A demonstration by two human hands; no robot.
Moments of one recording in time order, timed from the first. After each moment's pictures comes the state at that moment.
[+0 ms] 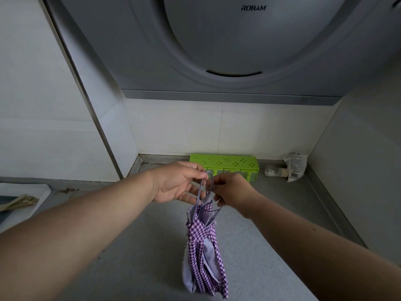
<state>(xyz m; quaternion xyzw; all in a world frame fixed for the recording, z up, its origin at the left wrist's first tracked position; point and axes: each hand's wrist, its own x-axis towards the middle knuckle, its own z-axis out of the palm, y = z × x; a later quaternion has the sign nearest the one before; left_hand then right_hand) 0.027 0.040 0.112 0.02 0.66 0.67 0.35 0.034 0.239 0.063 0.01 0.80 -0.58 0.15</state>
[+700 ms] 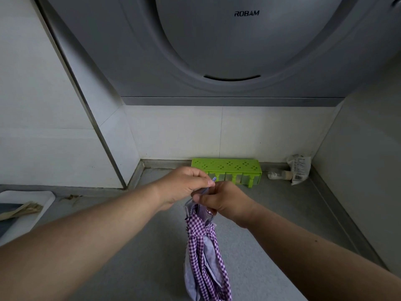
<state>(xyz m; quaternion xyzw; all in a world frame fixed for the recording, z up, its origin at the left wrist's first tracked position) 0.028 0.062 0.103 0.07 0.78 0.59 0.17 0.045 0.234 0.071 -0.12 0.75 -0.62 0.20</state>
